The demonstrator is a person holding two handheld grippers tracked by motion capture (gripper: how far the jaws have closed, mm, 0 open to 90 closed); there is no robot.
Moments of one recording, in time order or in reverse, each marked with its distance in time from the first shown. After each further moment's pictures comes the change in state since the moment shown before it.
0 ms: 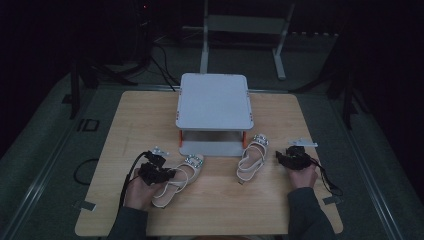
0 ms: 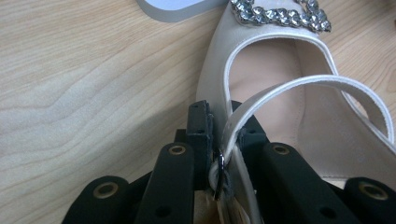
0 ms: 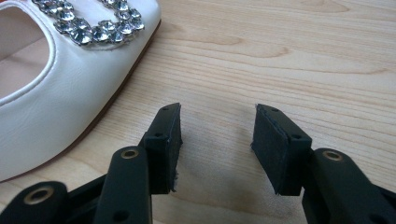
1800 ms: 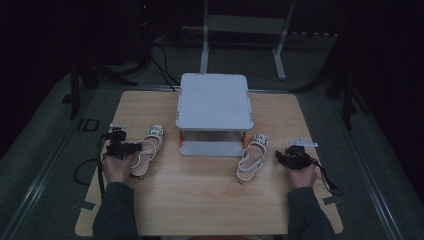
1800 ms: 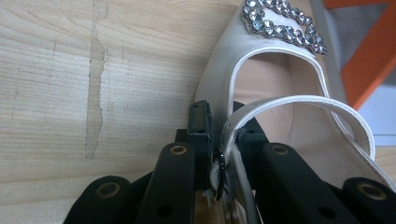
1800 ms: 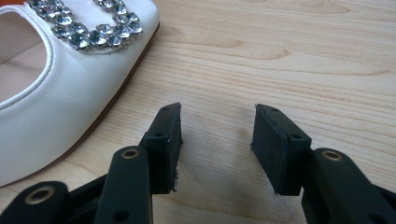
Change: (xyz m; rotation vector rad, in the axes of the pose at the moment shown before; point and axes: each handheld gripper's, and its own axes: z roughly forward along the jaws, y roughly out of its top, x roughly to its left) left arm 0.122 0.016 -0.021 -0.120 0.204 -0.468; right arm -0.001 0.000 0.002 -0.010 0.004 0.007
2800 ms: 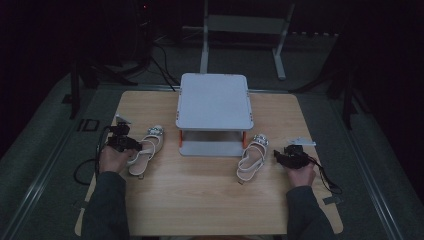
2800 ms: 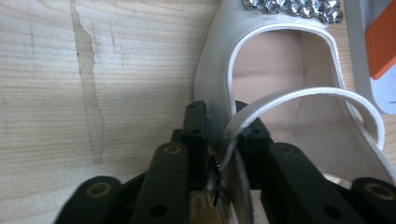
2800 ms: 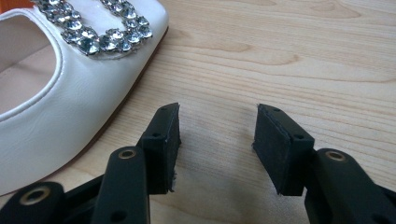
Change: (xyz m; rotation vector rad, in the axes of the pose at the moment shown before) left arm 0.004 0.029 0.006 0.232 -0.018 0.058; right arm 0.003 0.003 0.003 0.001 0.013 -0.009
